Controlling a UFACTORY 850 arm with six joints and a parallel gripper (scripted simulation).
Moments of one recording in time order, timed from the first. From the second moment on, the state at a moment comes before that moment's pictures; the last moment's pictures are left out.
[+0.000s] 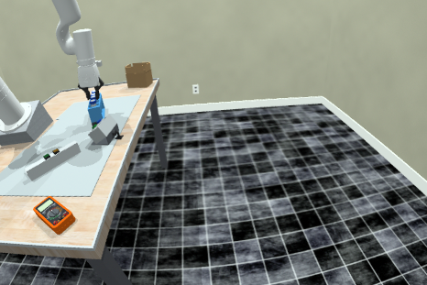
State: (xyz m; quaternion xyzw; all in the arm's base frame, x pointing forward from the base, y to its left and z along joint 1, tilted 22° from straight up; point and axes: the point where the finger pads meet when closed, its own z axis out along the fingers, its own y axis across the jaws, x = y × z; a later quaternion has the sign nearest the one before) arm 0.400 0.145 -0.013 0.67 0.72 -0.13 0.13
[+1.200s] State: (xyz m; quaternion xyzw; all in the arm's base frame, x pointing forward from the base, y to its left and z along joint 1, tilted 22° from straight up) arm 0.400 0.145 -0.013 0.78 0.59 -0.09 0.17
